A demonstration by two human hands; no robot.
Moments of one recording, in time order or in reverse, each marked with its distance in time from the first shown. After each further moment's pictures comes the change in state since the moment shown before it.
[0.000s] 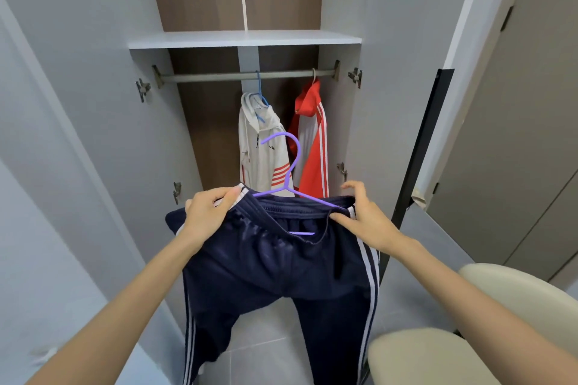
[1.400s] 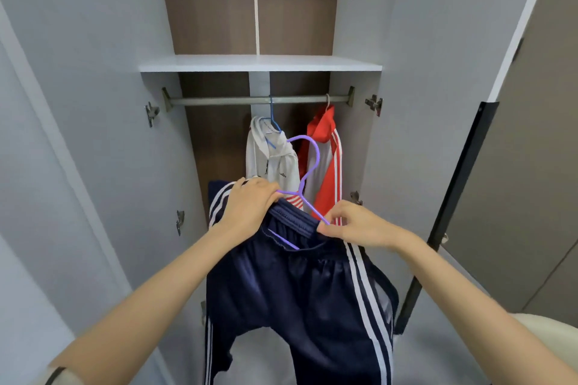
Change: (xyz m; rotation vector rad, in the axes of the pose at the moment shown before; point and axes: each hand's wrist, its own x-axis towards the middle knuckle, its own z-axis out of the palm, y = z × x) left_hand 0.113 0.024 0.020 0.740 -0.103 0.514; right_hand 0.098 -0.064 0.004 -0.056 -0.284 -0.029
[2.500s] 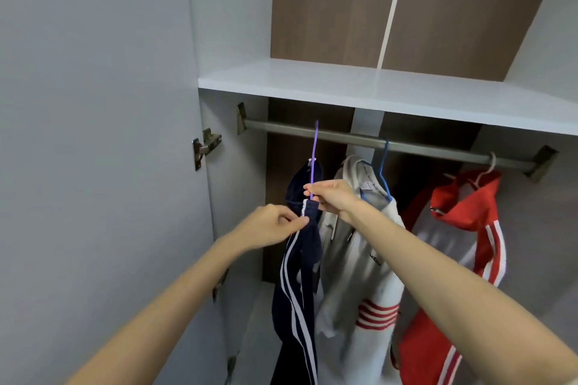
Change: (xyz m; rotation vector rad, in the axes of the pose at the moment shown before) left_hand 0.201 -0.254 0.101 -0.574 -0.206 -0.526; right_hand 0.507 -0.034 0.023 0.840 -0.050 0.208
